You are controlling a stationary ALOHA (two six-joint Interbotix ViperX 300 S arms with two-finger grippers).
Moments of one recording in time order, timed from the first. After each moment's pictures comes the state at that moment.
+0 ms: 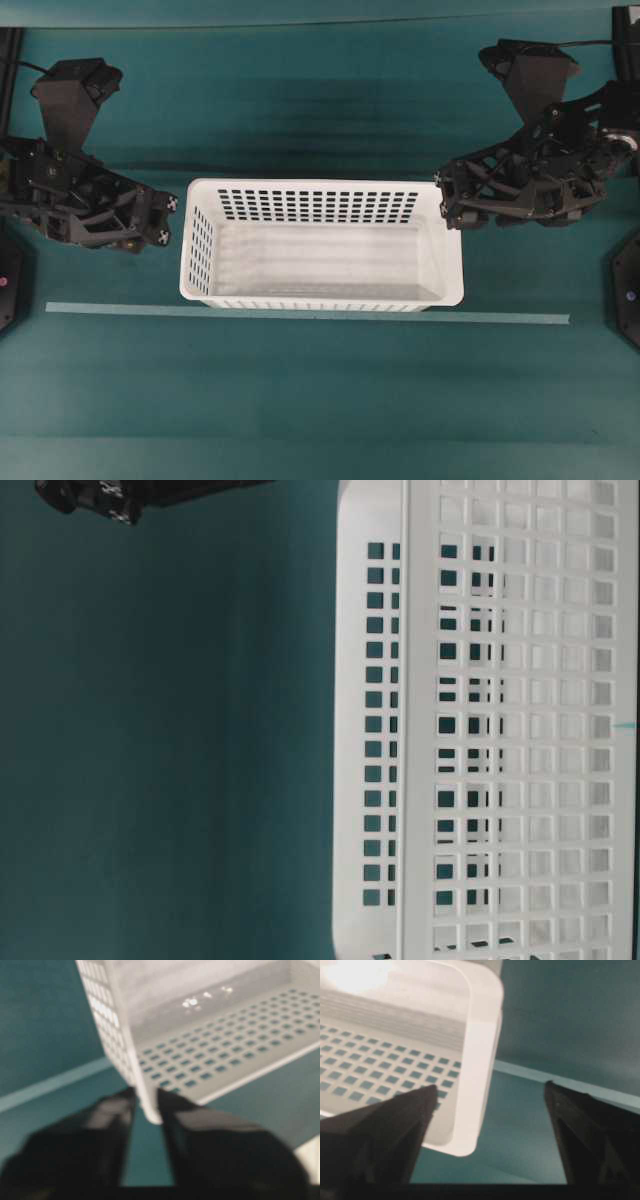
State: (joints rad) left arm 0.08 -0.48 0.68 0.02 0.79 -1.28; right arm -0.23 -0.32 0.58 0.15 1.00 1.14
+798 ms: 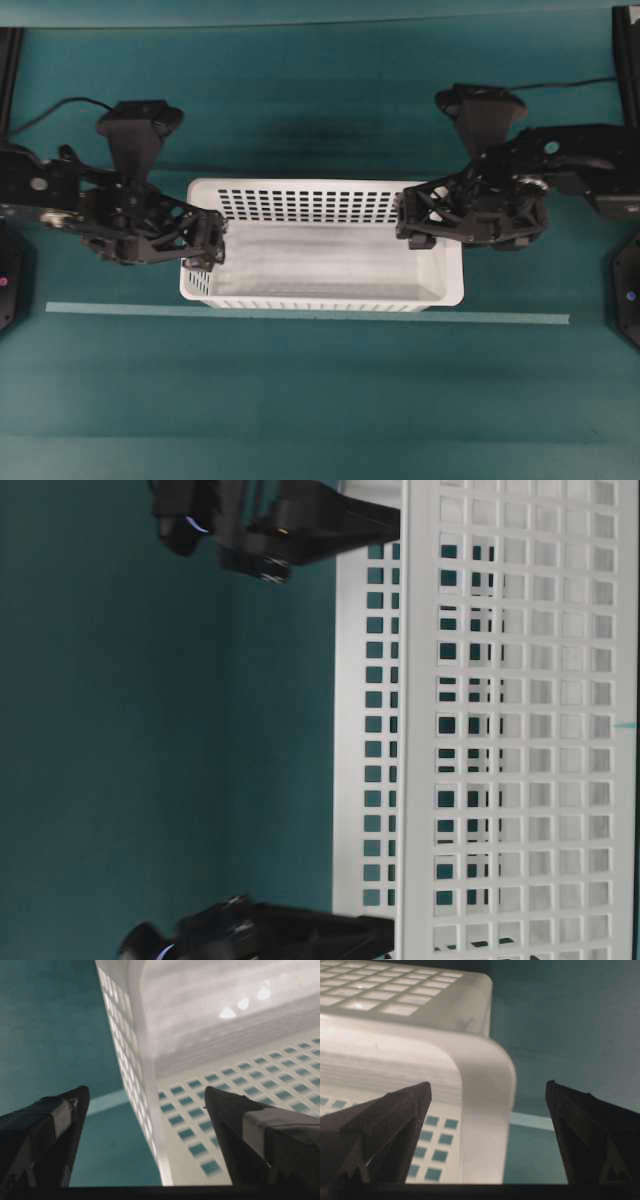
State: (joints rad) left arm 0.09 -0.20 0.72 0.03 0.60 -1.33; right arm -0.18 -0.08 0.63 0.11 0.79 1.27
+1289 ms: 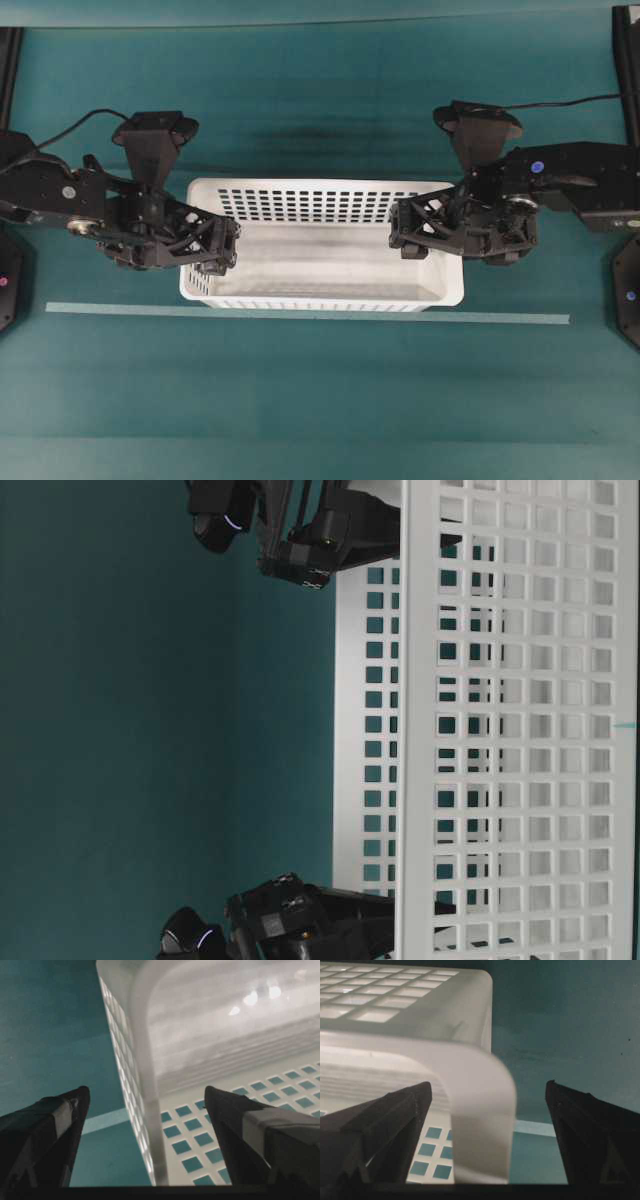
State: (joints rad) left arm 0.09 -0.13 0.72 0.02 0.55 -1.36; right arm -0.16 -0.05 0.66 0.10 0.72 1.33
